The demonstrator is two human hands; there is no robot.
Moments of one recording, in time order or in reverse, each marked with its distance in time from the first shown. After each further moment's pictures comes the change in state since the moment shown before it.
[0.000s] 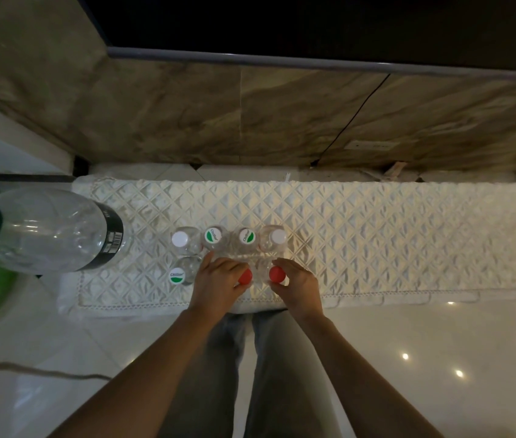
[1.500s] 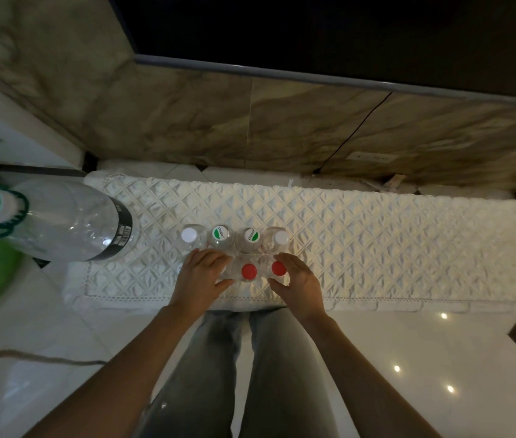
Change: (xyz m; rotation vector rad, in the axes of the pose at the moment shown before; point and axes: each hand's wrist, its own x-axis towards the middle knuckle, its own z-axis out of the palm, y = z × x) left_hand -0.021 -0.027 -0.026 -0.060 0.028 -0.018; right_hand -0.009 -0.015 -0.017 -0.054 0.034 -0.133
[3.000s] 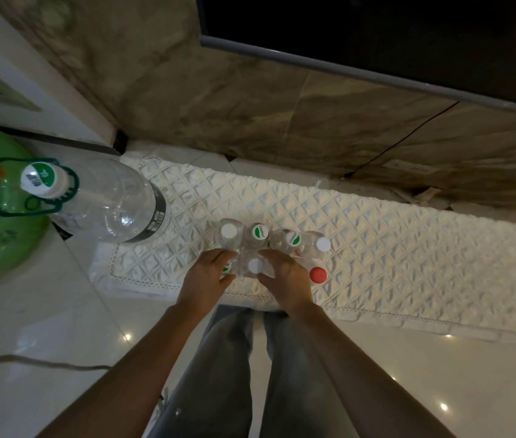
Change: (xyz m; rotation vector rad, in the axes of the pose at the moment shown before) left_hand -0.028 -0.048 0.004 -0.246 0.051 -0.241; right_hand 0.034 -0.063 0.063 -0.132 -0.148 -0.129
